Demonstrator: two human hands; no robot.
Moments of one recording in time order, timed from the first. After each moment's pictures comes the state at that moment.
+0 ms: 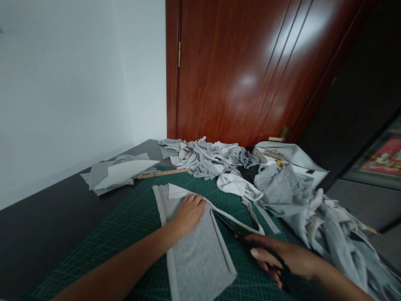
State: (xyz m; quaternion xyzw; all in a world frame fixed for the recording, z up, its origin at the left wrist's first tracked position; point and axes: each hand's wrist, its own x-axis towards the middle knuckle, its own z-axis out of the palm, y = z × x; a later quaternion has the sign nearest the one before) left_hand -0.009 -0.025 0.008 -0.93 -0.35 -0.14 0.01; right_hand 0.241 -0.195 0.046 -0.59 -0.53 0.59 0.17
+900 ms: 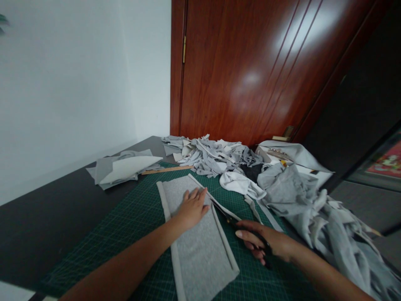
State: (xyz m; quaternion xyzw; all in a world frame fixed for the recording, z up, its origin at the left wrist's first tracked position) left_hand -0.007 -0.020 -0.008 -0.90 -0.41 -0.13 -0.04; right_hand 0.212 -0.161 0.040 -0.61 -0.49 0.59 0.23
